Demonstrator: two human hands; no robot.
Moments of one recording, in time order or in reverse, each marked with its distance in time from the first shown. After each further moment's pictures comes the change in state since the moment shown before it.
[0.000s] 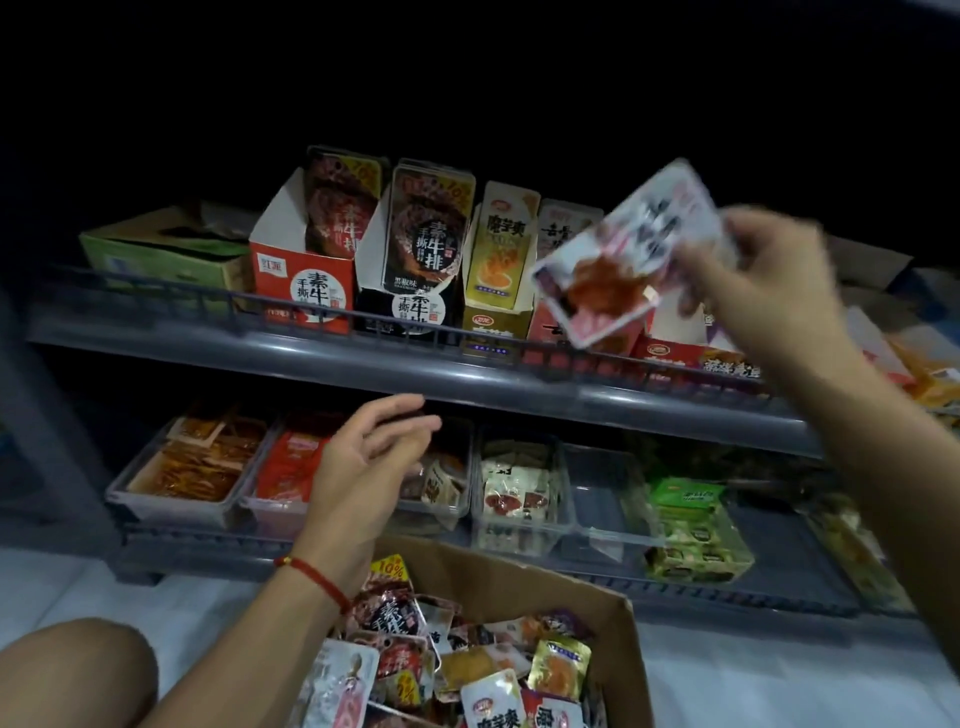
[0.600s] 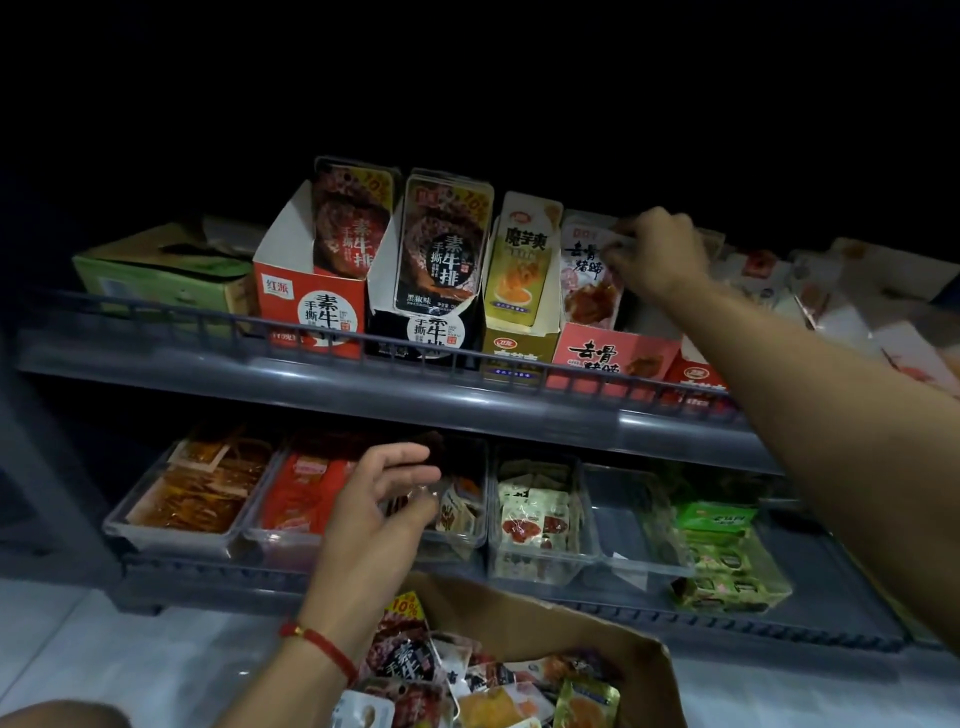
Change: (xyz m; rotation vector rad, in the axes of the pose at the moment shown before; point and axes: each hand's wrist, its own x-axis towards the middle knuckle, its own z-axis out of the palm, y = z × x) left_hand 0.013 -0.013 -0.012 0.183 0.032 -0.087; right_hand 0.122 0.052 0.108 -0.478 -0.074 0.048
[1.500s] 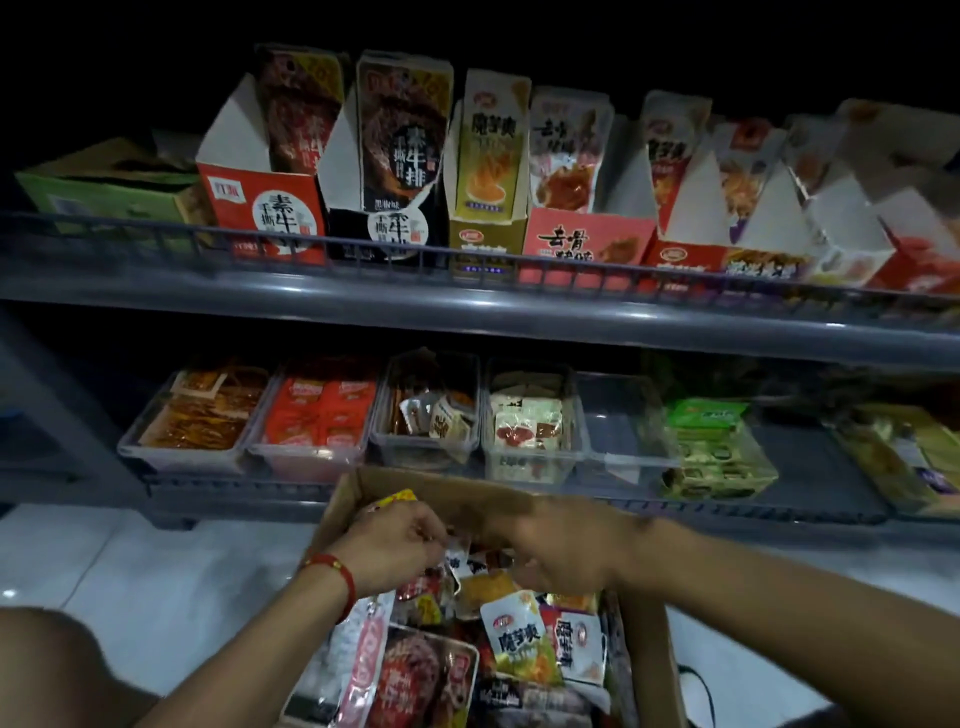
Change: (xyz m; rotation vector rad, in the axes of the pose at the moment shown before) left_hand -0.011 -0.096 0.000 0.797 -0.566 -0.250; right_hand -0.297 0.014 0.069 -0.162 -1.107 -0.662
